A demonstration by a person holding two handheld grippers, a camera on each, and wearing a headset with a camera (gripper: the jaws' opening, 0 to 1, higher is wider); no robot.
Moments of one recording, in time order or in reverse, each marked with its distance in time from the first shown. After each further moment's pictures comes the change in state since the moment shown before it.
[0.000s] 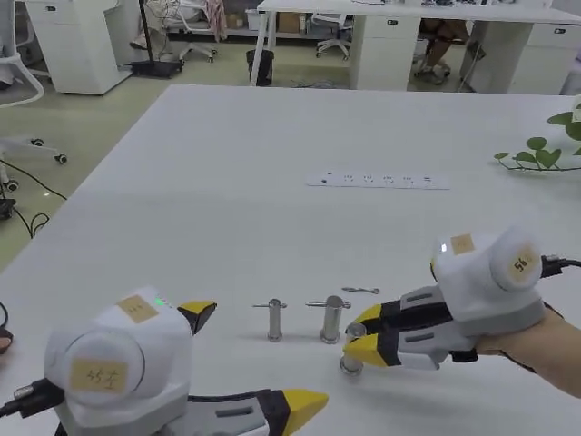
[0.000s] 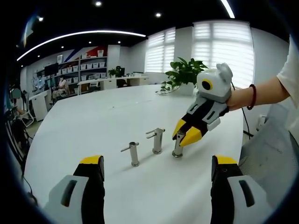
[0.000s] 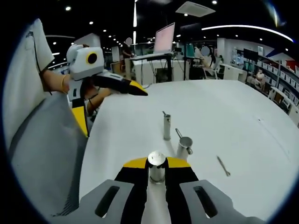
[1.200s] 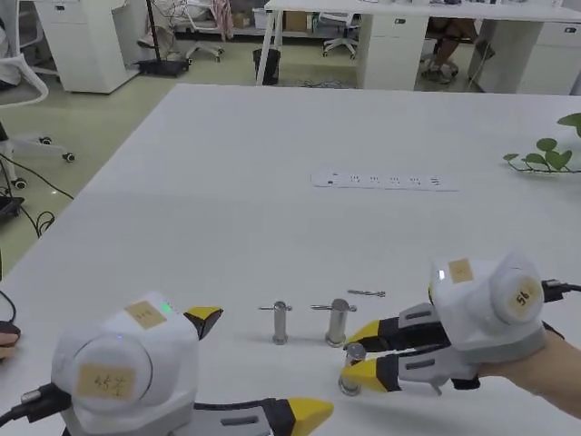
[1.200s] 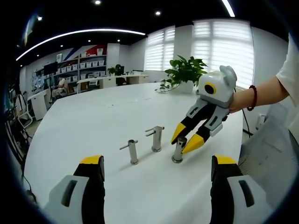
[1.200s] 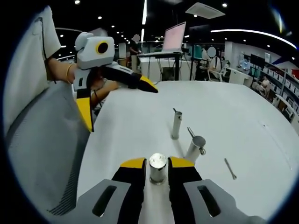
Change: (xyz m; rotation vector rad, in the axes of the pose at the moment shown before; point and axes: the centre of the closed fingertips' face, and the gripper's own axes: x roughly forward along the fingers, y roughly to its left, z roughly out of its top) left arm -0.001 -0.001 -0.005 0.000 0.018 -0.005; right arm 0.008 0.015 -0.006 -0.068 0.007 0.023
